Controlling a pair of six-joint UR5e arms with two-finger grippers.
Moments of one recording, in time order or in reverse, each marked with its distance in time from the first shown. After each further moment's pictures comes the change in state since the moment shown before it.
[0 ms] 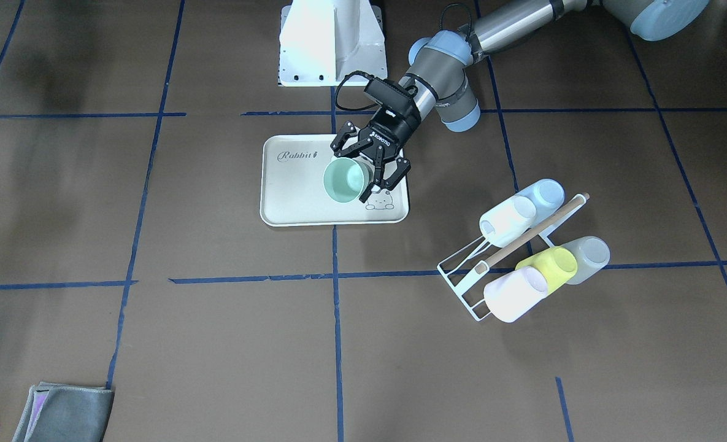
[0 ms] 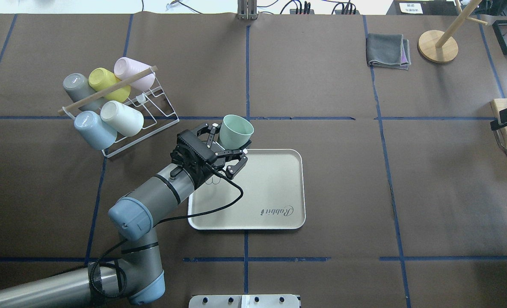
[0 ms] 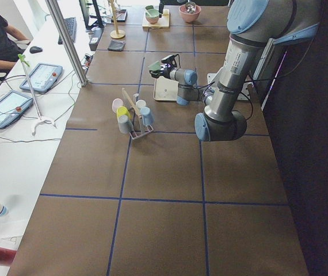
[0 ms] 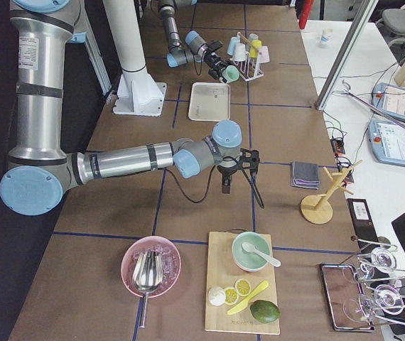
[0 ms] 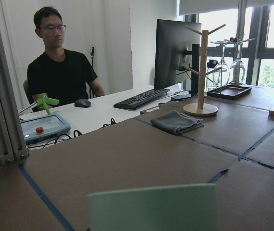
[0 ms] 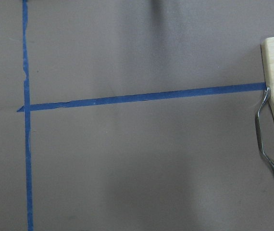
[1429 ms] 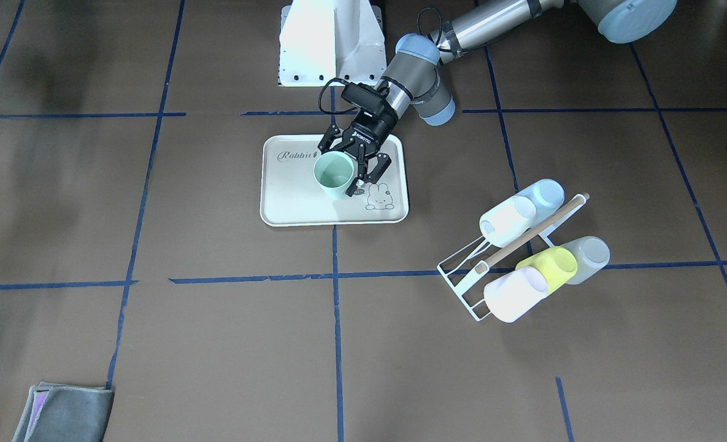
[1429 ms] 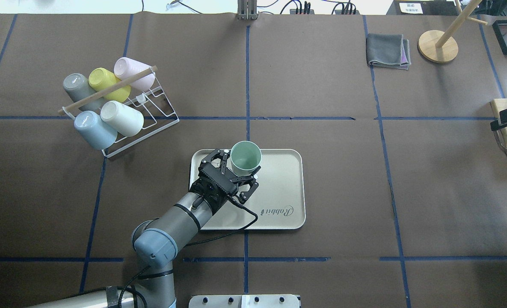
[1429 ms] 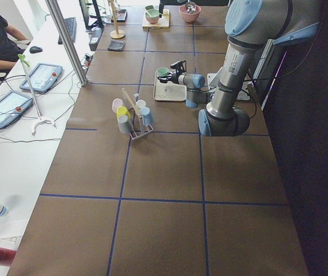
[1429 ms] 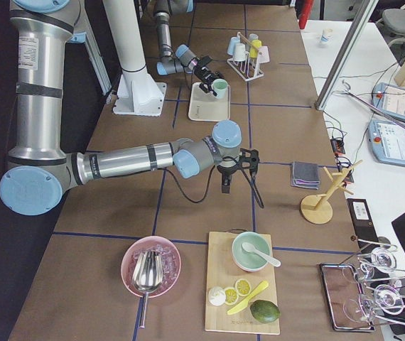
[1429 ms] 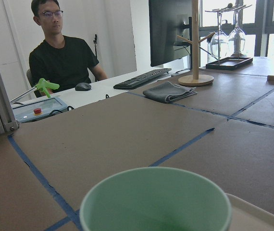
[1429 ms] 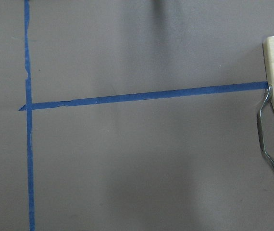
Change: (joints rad) left arm 0.095 -0.051 0.111 -0.015 0.115 0.059; right arm 0.000 -0.002 0.001 0.003 0.005 0.000
